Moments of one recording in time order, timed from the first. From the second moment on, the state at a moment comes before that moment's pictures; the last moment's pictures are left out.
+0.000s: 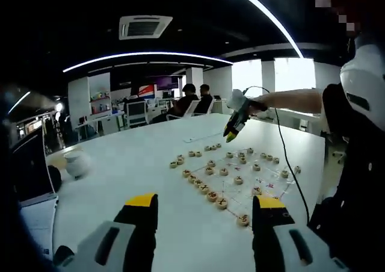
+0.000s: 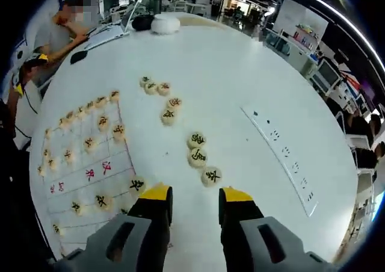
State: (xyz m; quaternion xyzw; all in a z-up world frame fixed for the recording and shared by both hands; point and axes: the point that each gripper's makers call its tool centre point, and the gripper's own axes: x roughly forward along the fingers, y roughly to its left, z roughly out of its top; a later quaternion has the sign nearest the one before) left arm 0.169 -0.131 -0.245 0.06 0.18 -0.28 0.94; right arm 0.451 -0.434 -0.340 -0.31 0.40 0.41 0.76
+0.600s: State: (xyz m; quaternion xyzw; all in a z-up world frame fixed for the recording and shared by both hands) left arm 0.160 -0.123 -0.255 0.06 0.19 -0.28 0.94; right arm 0.471 -0.433 -0.368 -0.30 0.44 0.38 0.76
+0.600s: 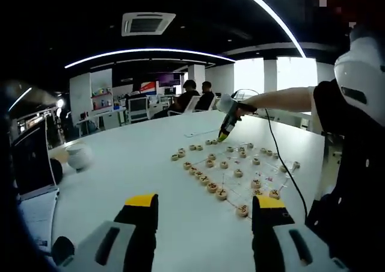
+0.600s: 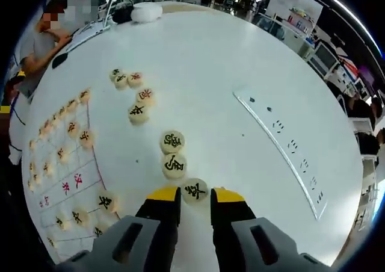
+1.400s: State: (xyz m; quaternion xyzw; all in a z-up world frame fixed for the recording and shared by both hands) left arm 0.173 -0.153 -0.244 0.07 0.17 -0.32 0.93; right arm 0.349 -0.465 -0.252 -0.26 0.31 0.41 0.82
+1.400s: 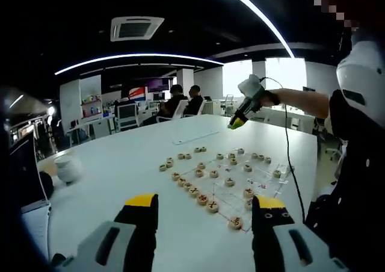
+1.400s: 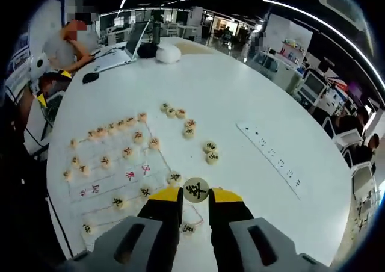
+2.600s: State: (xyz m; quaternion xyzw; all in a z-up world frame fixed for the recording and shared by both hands) left arm 0.138 -0.187 -0.258 0.09 0.20 -0.37 0.90; right arm 0.187 -0.482 -0.267 -0.19 0.25 0.42 0.85
